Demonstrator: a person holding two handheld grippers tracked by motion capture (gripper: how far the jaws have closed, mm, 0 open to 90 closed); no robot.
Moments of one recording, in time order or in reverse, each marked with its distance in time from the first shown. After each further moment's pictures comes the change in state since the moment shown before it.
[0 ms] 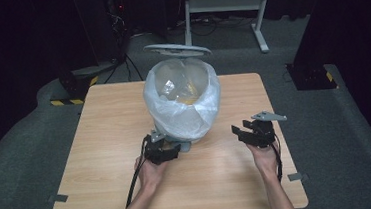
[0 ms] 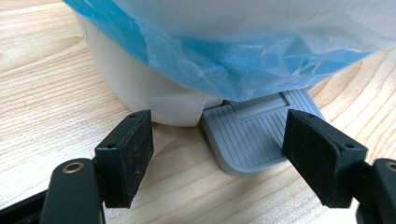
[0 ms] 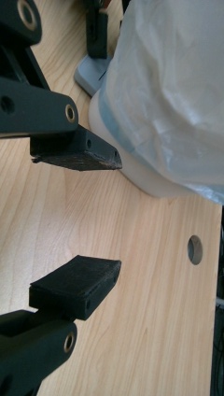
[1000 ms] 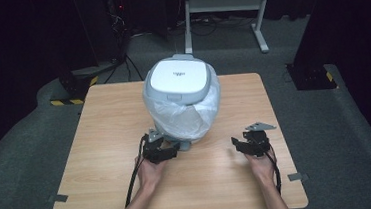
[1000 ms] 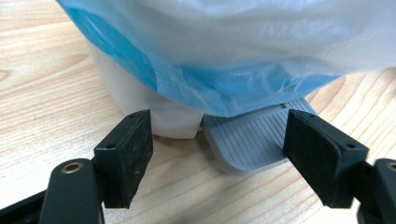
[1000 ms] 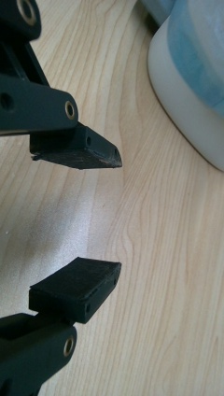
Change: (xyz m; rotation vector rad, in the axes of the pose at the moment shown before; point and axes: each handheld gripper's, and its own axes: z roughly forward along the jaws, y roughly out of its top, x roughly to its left) left arm 0.002 0.004 -0.008 -0.052 -0.020 -0.008; right arm -0.006 -0.043 0.032 0.132 -0.073 -0.031
